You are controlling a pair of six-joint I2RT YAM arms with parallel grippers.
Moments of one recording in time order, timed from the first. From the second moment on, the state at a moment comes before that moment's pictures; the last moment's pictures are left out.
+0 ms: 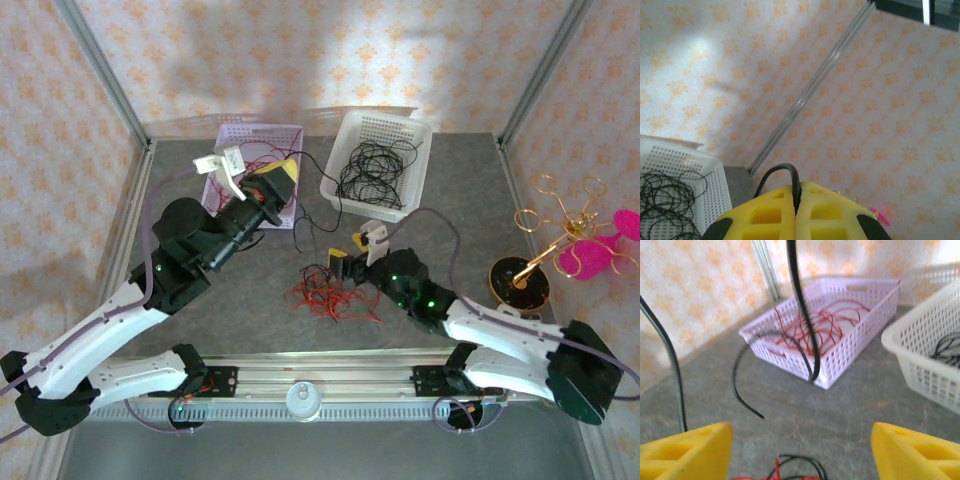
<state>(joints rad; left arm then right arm) -0.82 0.99 1.19 -0.01 -0.18 -0.59 0.85 1.01 0.48 0.36 0.10 0.25</state>
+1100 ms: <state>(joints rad) -0.82 1.10 1.61 -0.39 0.00 -0.49 0.63 1.39 0.73 0.45 0.42 0.42</state>
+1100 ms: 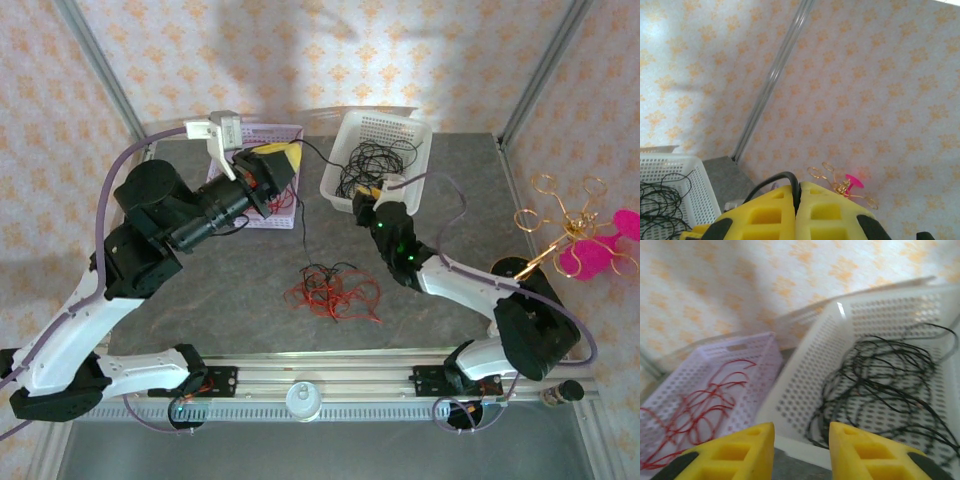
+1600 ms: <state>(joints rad) -0.82 1.10 1.63 -0.39 -0.05 -0.43 0.57 1.24 0.40 0.42 0.36 0.52</state>
